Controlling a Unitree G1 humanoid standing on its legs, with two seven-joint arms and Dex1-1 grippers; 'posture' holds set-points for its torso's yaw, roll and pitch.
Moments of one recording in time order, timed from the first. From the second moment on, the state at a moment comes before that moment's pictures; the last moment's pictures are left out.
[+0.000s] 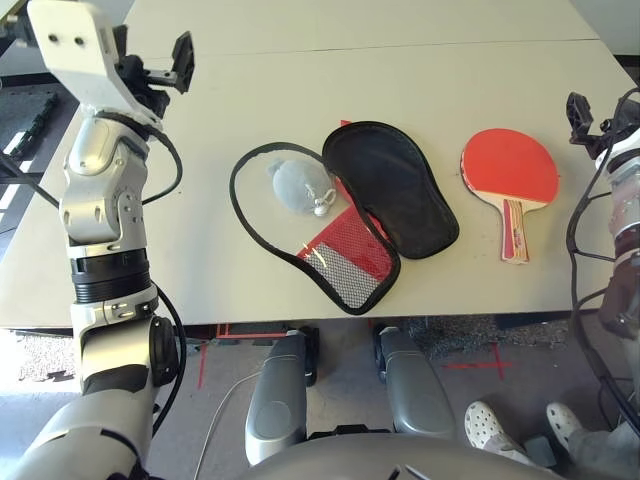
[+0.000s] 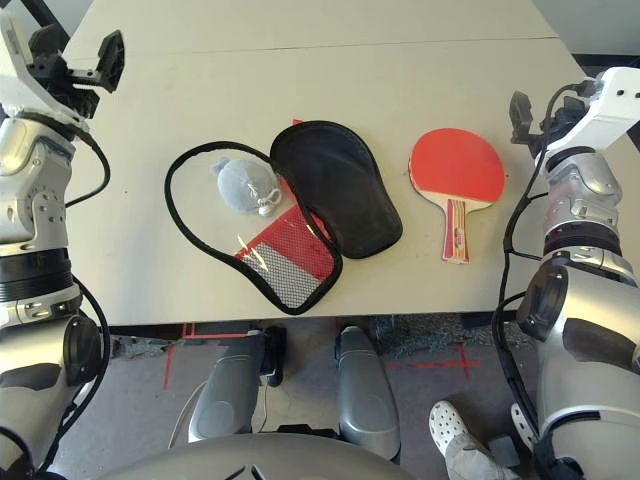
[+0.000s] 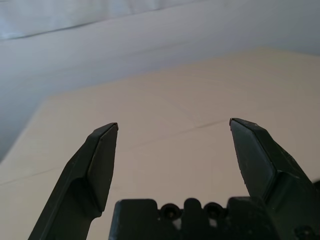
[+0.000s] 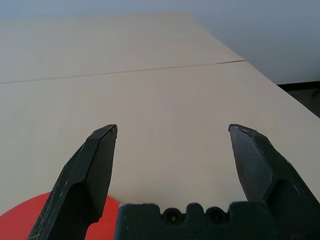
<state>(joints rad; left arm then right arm) -0.71 0.52 0.19 -0.10 -0.39 0.53 -0.38 -0.93 -0.69 -0.40 1.22 0.25 -0.22 0.46</state>
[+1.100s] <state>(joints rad) -0.60 0.60 -0.13 -0.35 -0.51 0.76 -0.73 -0.67 -0.60 -0.40 -0.24 0.42 1.58 0.13</state>
